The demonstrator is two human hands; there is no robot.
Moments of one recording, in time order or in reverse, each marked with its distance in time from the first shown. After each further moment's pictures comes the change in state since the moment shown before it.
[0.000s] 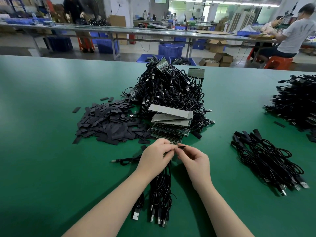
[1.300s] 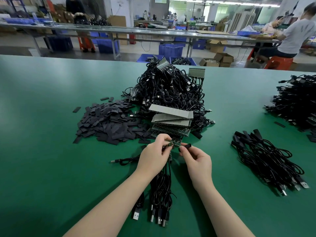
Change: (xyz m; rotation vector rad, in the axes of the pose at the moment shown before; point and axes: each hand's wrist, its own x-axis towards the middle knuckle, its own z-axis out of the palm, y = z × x) left_hand 0.001 0.000 0.001 -0.057 0.052 -0.174; right_hand 0.000 -0.001 0.000 -0.077 0.088 0.002
